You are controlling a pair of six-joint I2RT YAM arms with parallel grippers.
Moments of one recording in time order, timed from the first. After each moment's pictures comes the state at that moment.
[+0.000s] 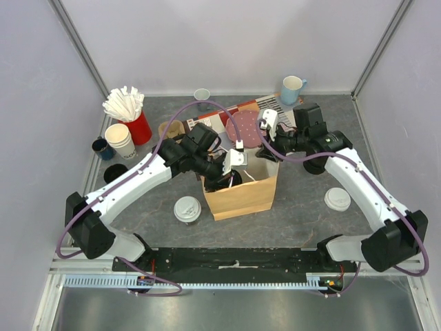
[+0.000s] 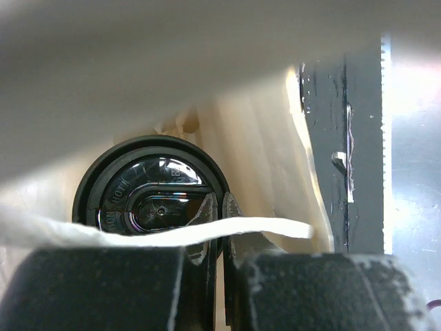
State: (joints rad) left arm -0.76 1.44 1.31 -0.84 0.65 0.57; right arm 0.39 1.35 1.27 -0.62 -0.69 -0.53
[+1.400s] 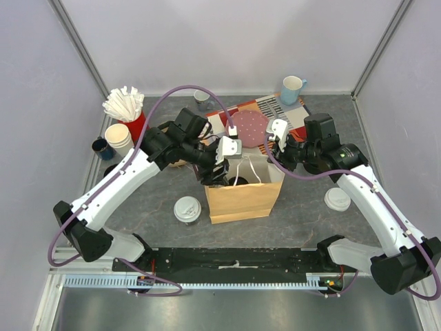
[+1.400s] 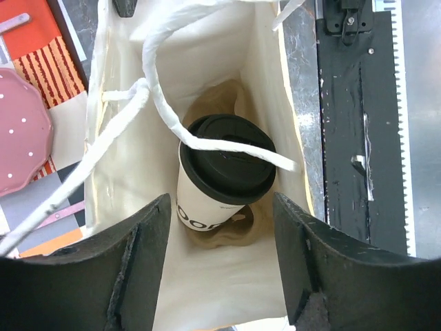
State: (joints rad) left arm -0.73 1.41 1.53 -0.98 0.63 0.66; right arm 0.39 1.16 1.19 -0.73 -0.58 -0.57
